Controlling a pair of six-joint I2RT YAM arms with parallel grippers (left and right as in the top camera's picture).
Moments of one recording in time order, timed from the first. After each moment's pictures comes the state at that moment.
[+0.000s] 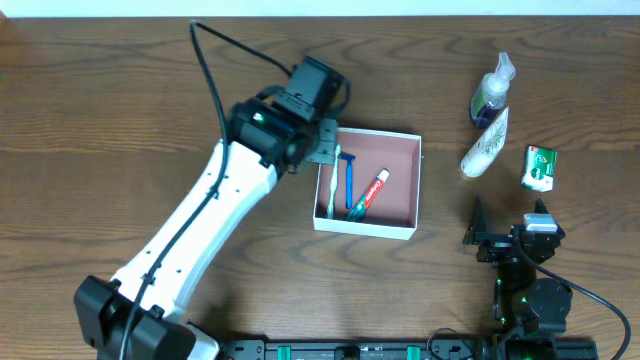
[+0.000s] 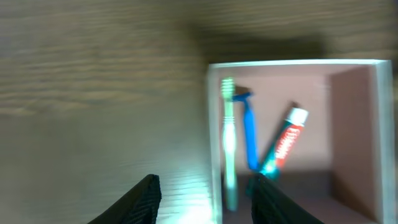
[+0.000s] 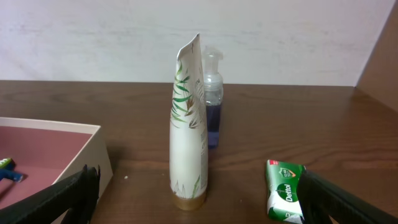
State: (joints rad) left arm -0.54 1.64 1.57 -1.06 -0.11 -0.37; right arm -0.03 0.01 0.01 -0.07 0.01 0.01
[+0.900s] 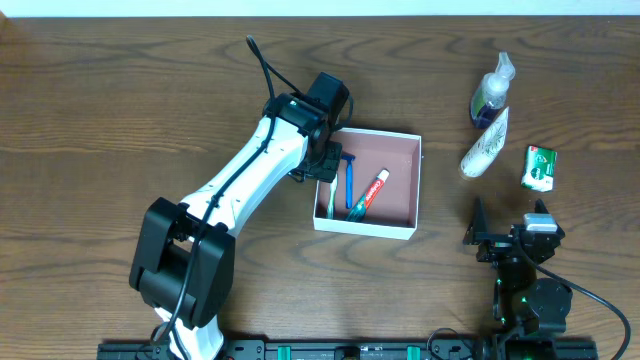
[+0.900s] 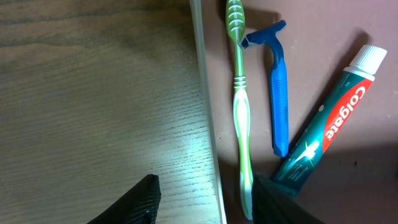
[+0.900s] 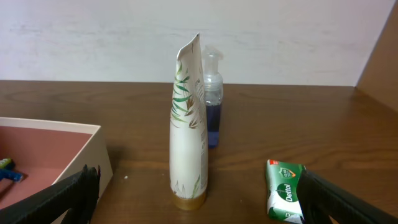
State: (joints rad) left arm -0.53 1.89 1.51 -1.03 0.02 -0.28; right arm -0.03 0.01 0.01 -0.07 0.01 0.01
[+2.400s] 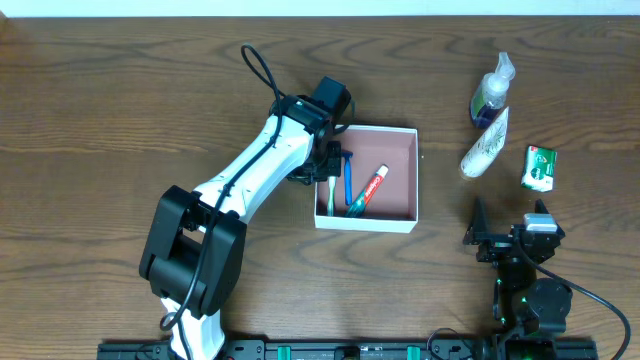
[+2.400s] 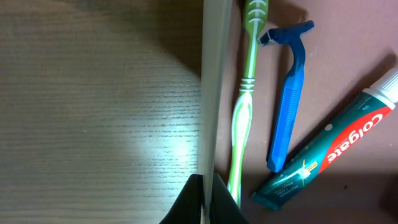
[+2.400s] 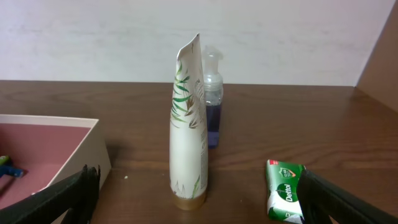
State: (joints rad) left arm -0.53 1.95 1.51 -1.02 0.04 -0.52; right arm -0.03 0.01 0.01 -0.07 0.01 0.01
